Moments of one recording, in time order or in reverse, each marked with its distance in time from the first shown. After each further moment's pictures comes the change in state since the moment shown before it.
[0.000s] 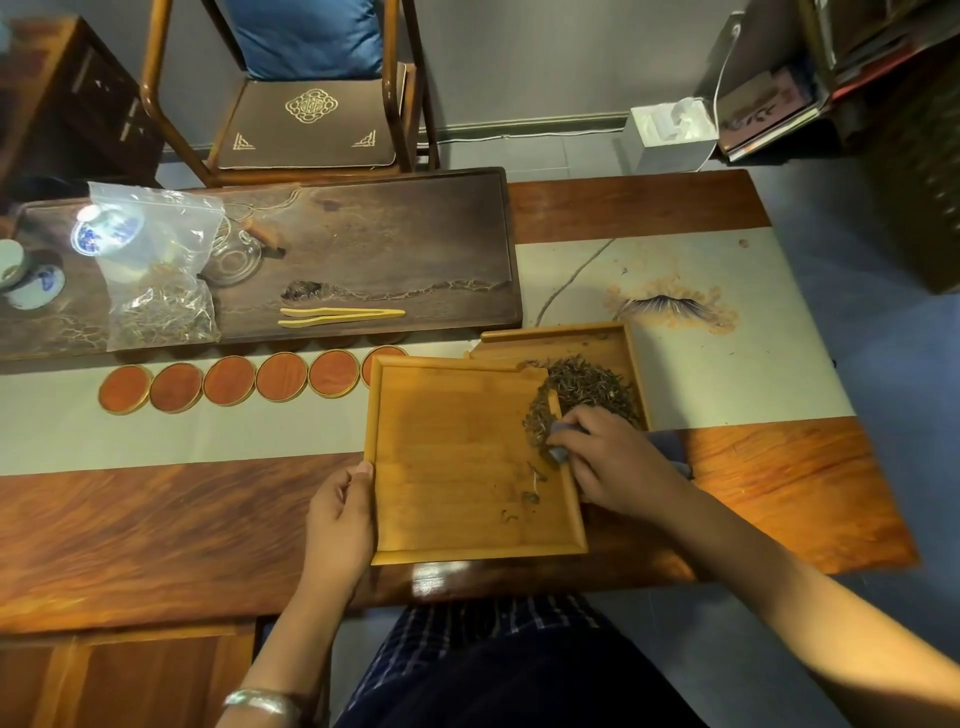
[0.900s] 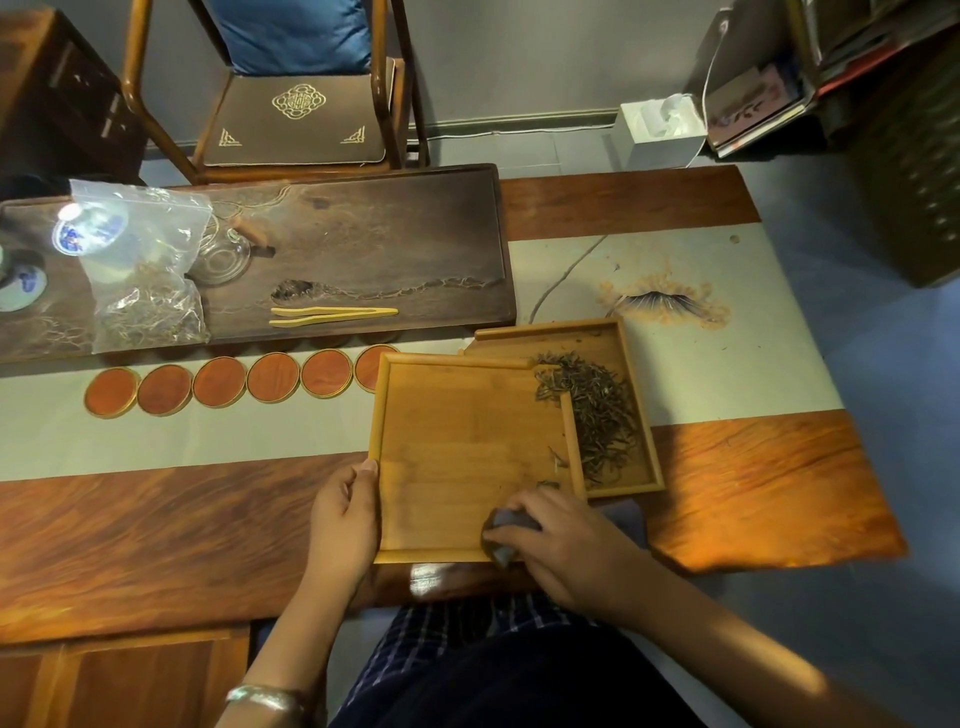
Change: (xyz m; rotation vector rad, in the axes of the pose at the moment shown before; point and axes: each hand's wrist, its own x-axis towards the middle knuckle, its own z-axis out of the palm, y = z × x) left_hand 0.003 -0.001 0.005 0.067 -0.027 0.043; right_hand -0.039 -0.074 0.012 0.124 -0.038 -0.239
